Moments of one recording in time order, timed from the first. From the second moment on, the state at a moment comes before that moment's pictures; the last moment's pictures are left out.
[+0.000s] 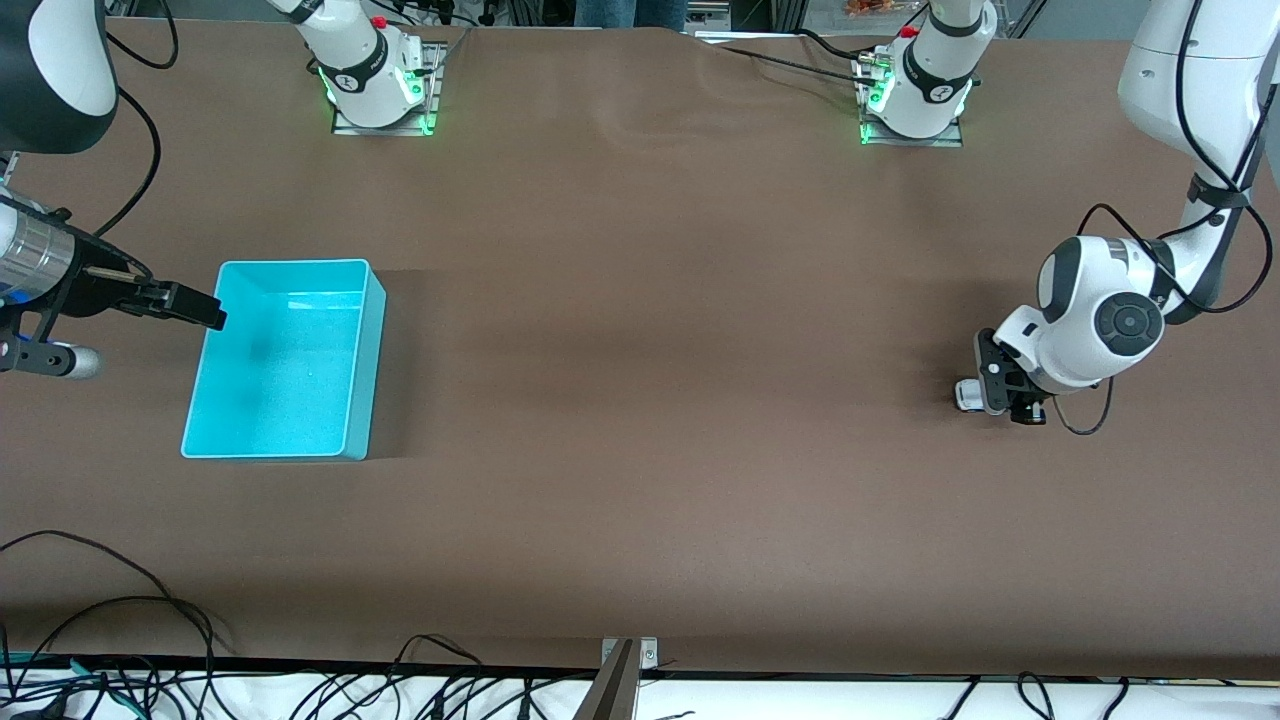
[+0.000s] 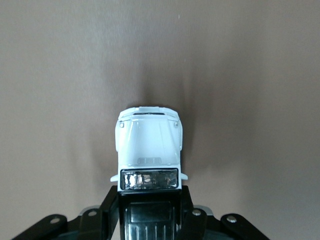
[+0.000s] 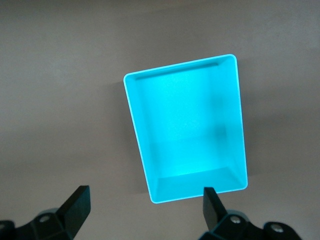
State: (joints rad) left arm 0.22 0.50 -0.10 -2.02 0.30 2.47 1.42; right arm 0.01 0.27 0.04 -1.36 0.00 1.54 0.22
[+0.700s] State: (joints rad) left arm 0.45 0.56 -0.10 -1.93 0.34 2.47 1.67; right arm 0.01 0.27 0.04 -1.36 0.00 1.54 0.22
